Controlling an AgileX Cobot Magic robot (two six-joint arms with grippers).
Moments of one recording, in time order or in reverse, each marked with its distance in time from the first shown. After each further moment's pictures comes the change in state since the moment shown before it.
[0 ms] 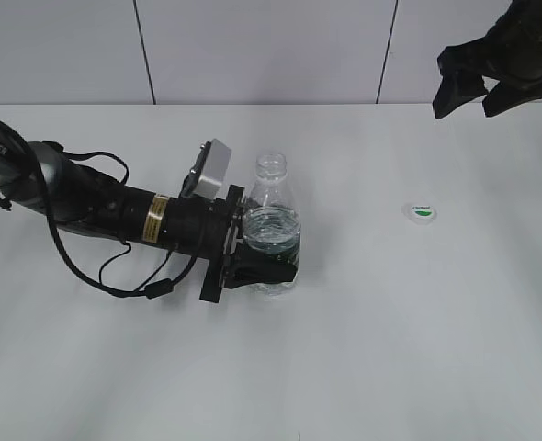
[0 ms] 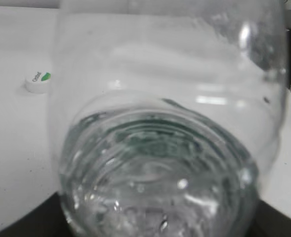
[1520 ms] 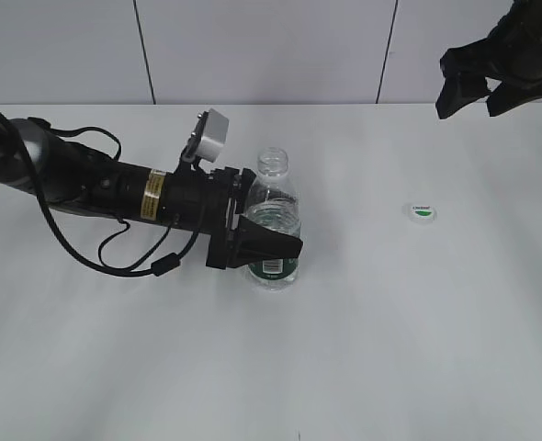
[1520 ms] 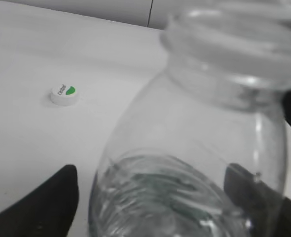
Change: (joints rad) left arm -0.002 -0.080 0.009 -0.038 0.032 -0.184; right arm 0.000 0.000 0.000 -0.025 -0.001 0.000
